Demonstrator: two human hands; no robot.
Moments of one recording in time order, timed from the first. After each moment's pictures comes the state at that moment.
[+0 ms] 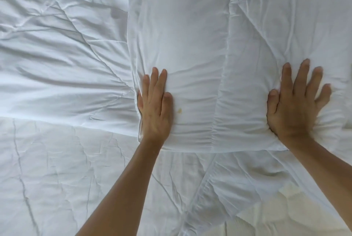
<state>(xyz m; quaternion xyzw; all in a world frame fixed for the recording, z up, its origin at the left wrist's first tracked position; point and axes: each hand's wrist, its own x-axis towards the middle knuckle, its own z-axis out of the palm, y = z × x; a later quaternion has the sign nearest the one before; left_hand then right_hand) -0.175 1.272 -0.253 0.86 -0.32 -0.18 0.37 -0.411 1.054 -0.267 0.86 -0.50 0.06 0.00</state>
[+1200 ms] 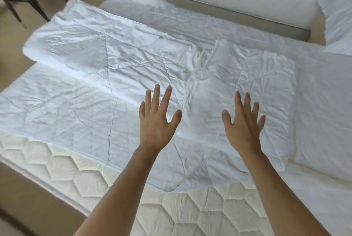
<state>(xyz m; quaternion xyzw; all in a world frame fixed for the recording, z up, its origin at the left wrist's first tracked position) -0.224 1.421 0.011 0.91 -0.28 -0.01 0.30 -0.354 1.216 0.020 0.90 -0.38 0.03 -0.19</state>
